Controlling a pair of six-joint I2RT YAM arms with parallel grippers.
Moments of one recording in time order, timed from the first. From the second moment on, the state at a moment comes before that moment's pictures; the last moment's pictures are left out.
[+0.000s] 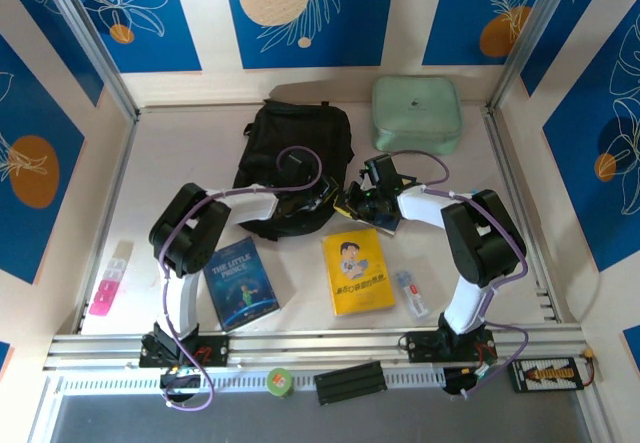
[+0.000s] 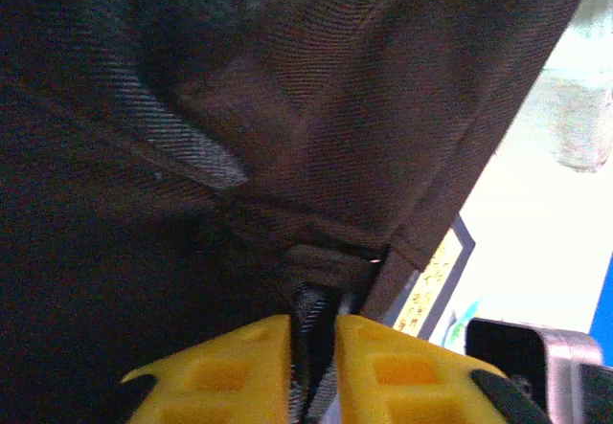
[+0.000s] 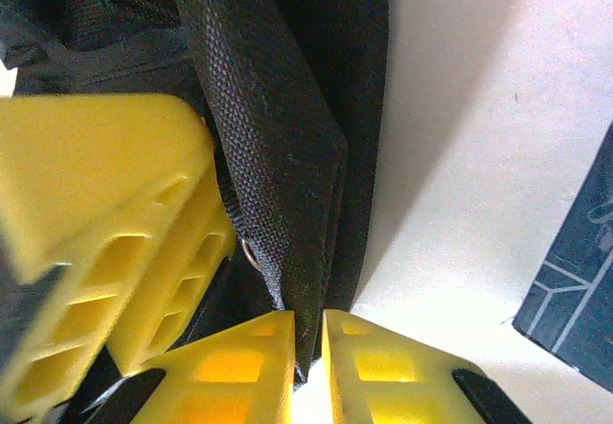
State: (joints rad) left arm -0.65 2.00 1.21 0.12 0.22 -1.32; right arm 0.42 1.77 0.95 -0.10 -0.49 0.94
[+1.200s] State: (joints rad) left arm -0.65 1.82 1.06 0.18 0.19 -1.02; right arm 0.32 1.89 1.21 -0.17 -0.51 0.86
